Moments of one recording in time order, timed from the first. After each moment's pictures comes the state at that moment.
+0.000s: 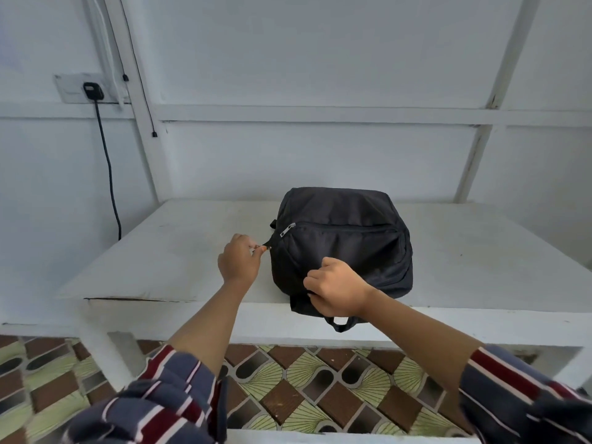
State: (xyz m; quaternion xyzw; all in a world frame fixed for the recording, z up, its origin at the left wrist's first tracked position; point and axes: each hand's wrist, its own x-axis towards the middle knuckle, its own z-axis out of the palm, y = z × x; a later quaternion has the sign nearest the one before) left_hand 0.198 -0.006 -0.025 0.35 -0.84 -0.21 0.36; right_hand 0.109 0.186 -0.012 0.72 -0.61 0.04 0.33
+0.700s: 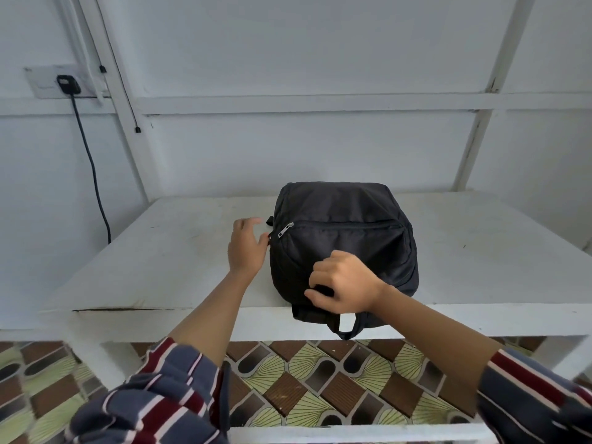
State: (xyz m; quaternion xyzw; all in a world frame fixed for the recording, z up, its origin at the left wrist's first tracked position) left_hand 0.166 -0.019 -0.016 0.27 -0.84 -0.28 0.37; right_hand 0.101 0.193 0.002 0.71 -0.63 0.15 0.26
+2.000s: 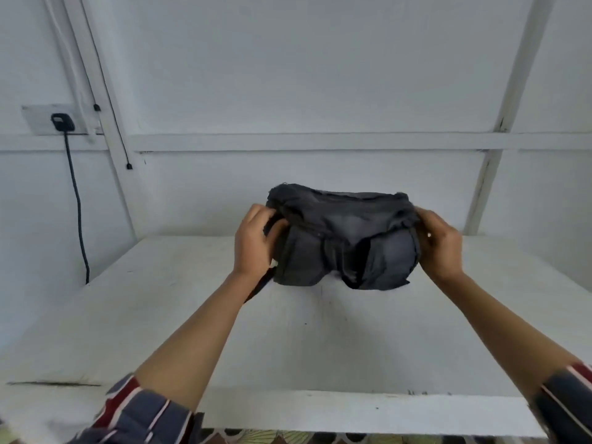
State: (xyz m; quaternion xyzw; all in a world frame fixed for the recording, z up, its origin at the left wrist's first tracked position) left_hand 0.088 -0.010 0.063 0.02 -0.77 -0.28 0.57; right_hand -0.083 0.233 0.062 0.41 -0.69 0.46 0.37
